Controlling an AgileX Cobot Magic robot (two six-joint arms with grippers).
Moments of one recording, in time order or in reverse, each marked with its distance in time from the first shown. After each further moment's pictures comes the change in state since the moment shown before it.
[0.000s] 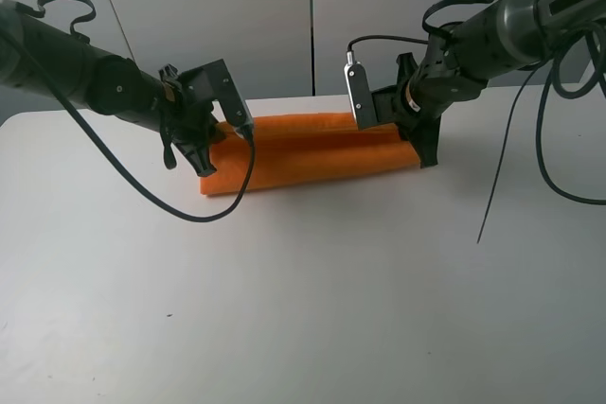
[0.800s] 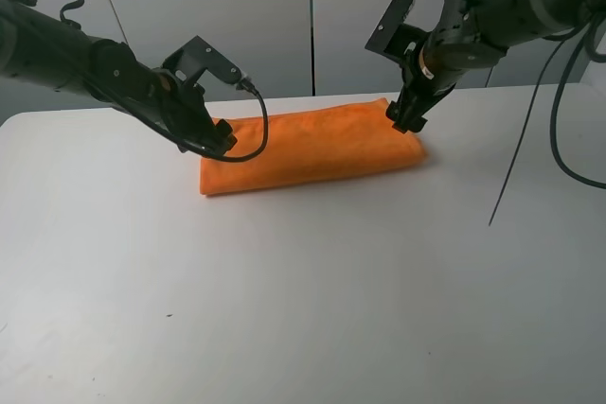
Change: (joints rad) left arm 0.024 -0.004 -0.053 -0.118 0.113 -0.389; right arm -0.013 -0.089 -0.051 0.048 0.084 0.725
